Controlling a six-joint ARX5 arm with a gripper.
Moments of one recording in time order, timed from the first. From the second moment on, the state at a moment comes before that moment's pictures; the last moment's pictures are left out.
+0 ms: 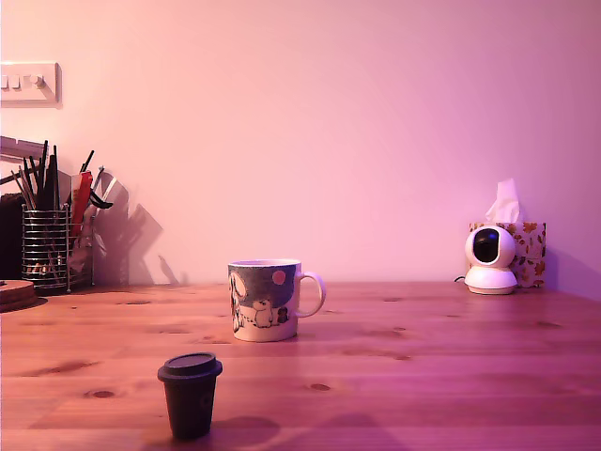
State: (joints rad) arm -0.28 0.53 0.65 -0.49 0.26 0.01
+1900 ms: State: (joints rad) arm -0.28 0.68 0.66 -0.94 0.52 0.89
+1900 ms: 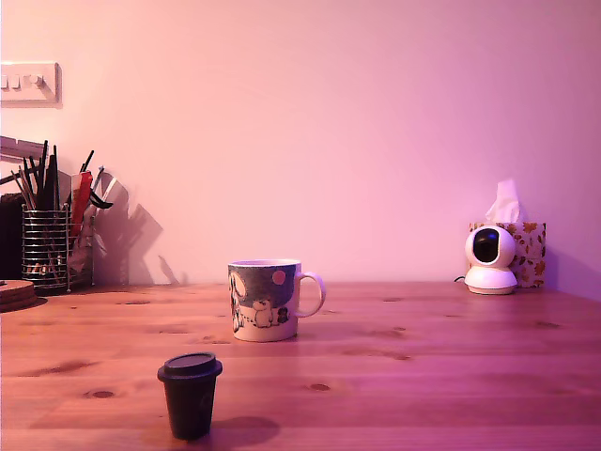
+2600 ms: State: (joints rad) arm -0.28 0.70 0.66 -0.84 0.71 0.82
